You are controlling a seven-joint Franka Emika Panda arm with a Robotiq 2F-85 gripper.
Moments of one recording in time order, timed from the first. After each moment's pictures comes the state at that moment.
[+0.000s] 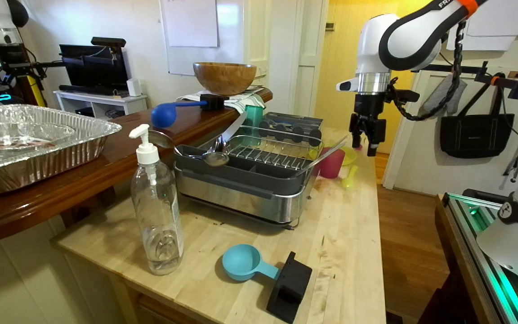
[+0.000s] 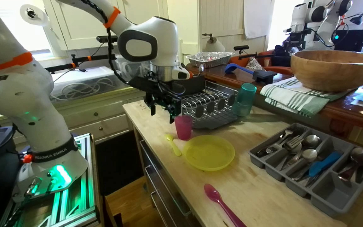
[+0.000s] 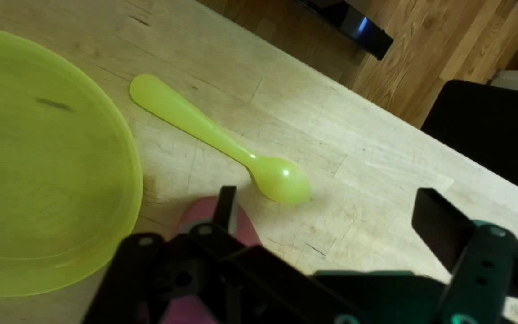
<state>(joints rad) -0.05 -0.24 -0.22 -2.64 0.02 2.30 -0.82</state>
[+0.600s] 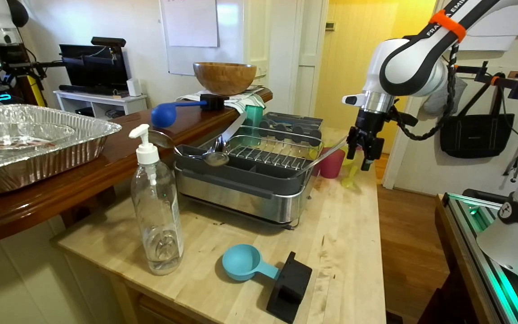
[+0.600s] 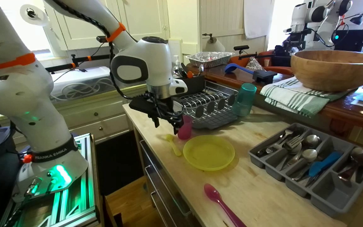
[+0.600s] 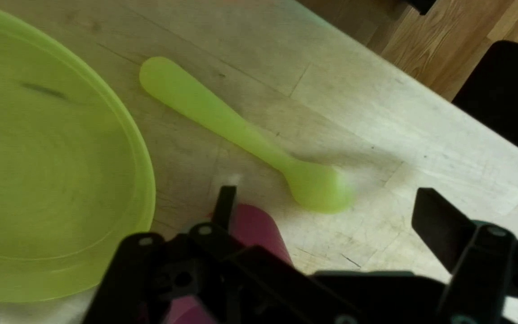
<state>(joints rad) -0.04 -0.16 -0.27 -2.76 0.21 2.63 -1.05</state>
